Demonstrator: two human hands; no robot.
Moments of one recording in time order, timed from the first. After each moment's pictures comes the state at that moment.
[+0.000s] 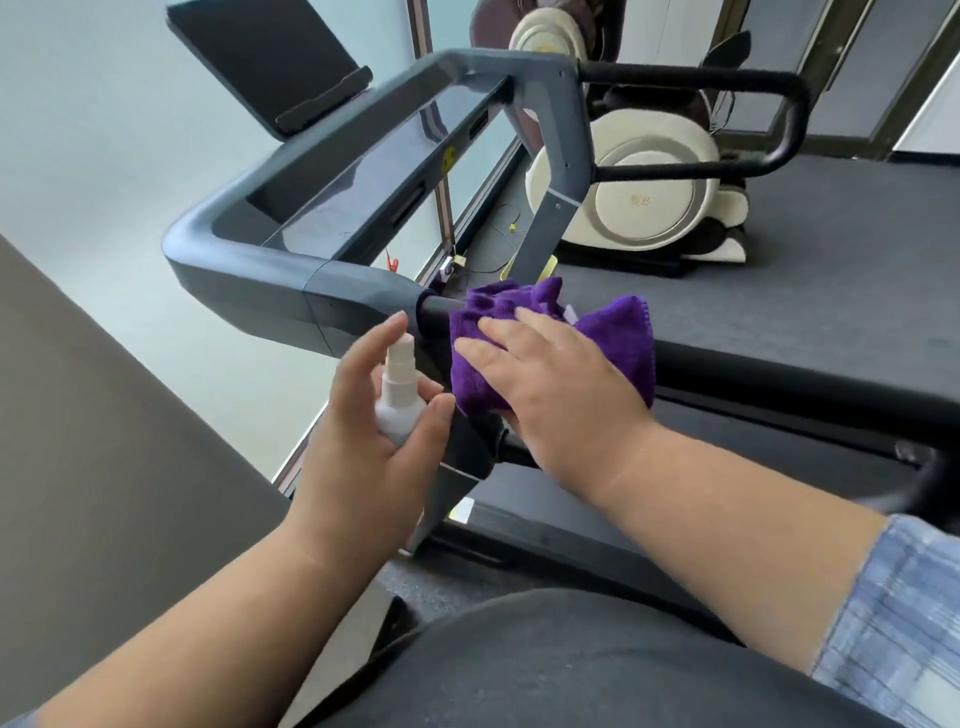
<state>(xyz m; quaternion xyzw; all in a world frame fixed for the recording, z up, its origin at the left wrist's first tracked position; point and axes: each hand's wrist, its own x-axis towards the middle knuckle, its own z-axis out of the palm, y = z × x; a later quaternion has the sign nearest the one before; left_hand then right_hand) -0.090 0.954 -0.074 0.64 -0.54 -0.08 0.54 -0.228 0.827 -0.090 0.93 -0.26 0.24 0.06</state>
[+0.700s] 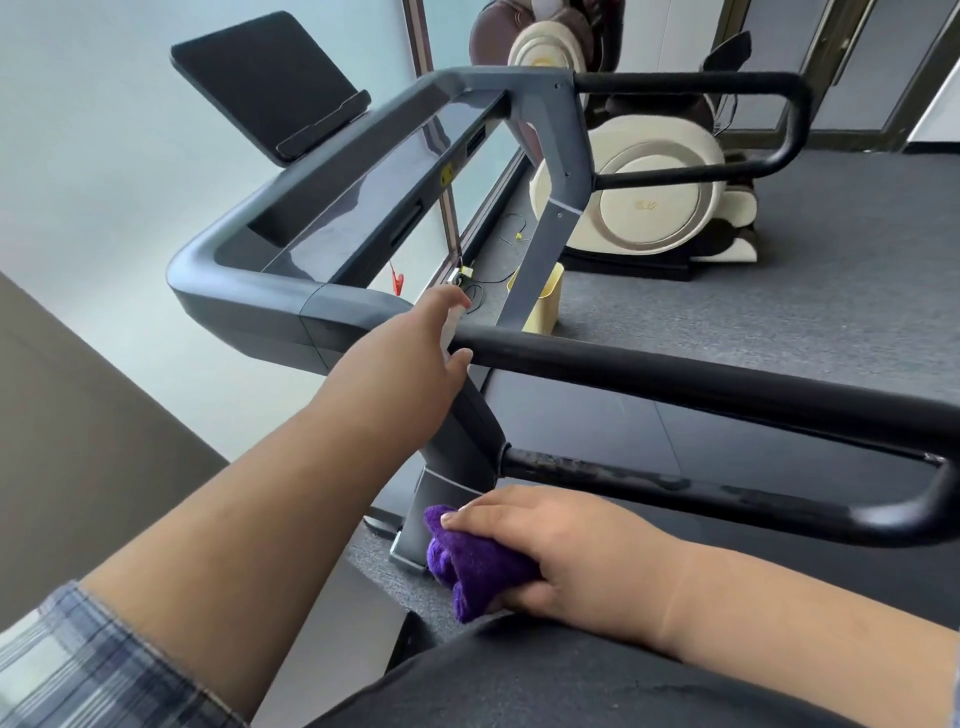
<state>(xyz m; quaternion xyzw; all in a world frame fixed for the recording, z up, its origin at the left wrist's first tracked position) -0.080 0.876 -0.033 0.79 -0.58 -0.03 0.18 -0.271 0.871 -0.118 0.94 -0.12 0.08 -0.32</state>
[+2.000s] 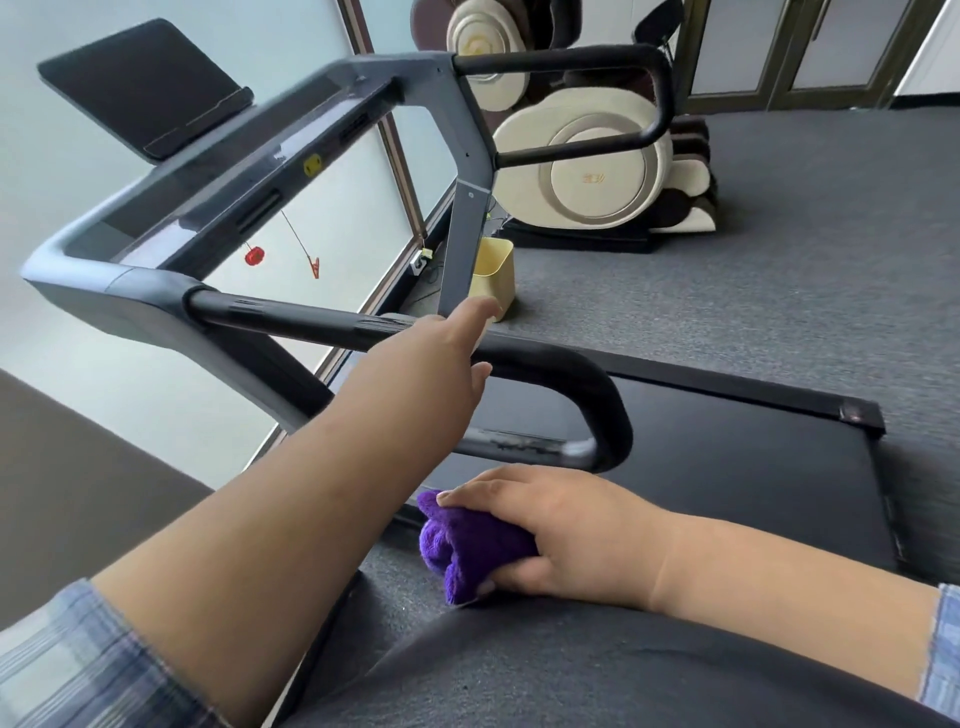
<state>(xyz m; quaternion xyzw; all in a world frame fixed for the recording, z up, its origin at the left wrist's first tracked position) -0.375 0.837 -0.038 0.77 -0.63 0.03 0.09 -0.542 0.822 -0.118 0.93 -0.12 0.07 -0.34</state>
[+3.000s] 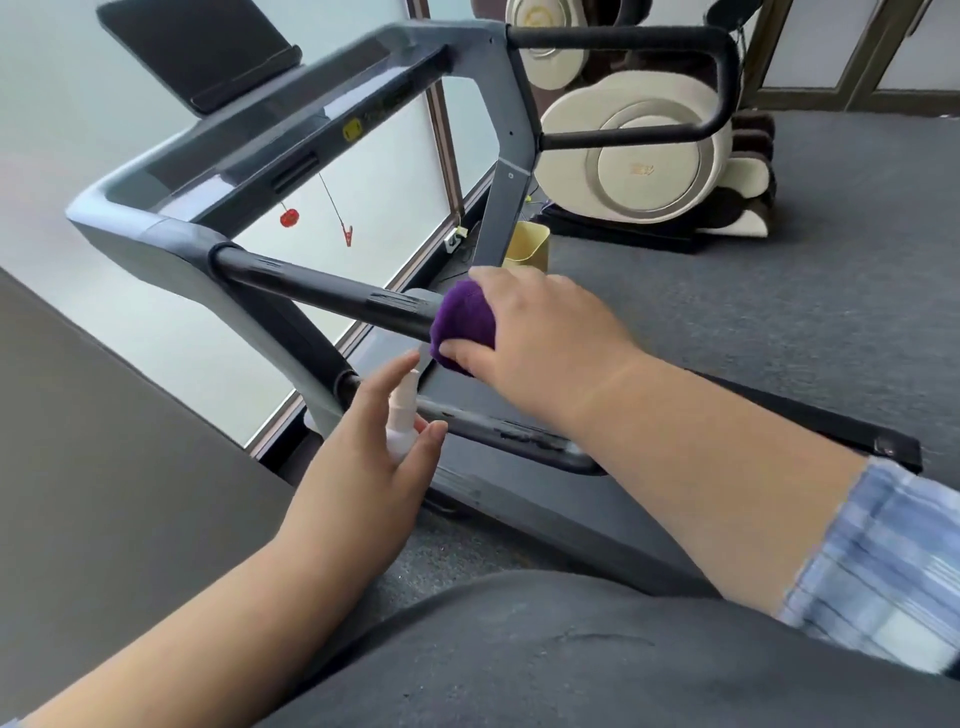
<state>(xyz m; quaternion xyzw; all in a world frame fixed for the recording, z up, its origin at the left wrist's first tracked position) -0.388 0.922 -0.081 0.81 -0.45 -0.11 0.35 -0.490 0.754 -0.044 0.92 -0.33 0.16 -0.13</state>
